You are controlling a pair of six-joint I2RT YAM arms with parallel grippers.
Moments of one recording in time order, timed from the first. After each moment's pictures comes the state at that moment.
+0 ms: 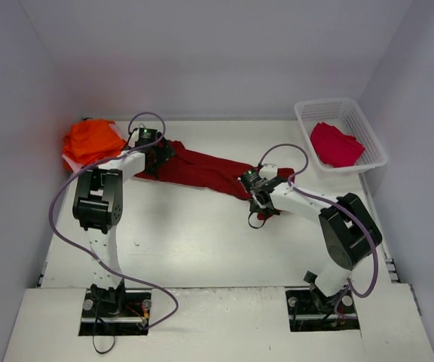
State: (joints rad) left arm -0.16 2.05 1.43 -0.20 -0.06 -0.79; right arm 0.61 1.67 0.98 -0.52 0.42 0.70
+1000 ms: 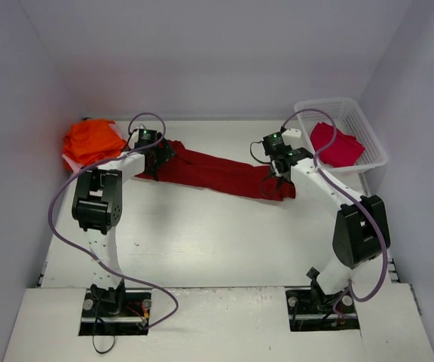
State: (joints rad) left arm -0.16 2.04 1.40 -0.17 -0.06 -0.77; right arm 0.42 1.63 1.24 -0.60 0.51 0.55
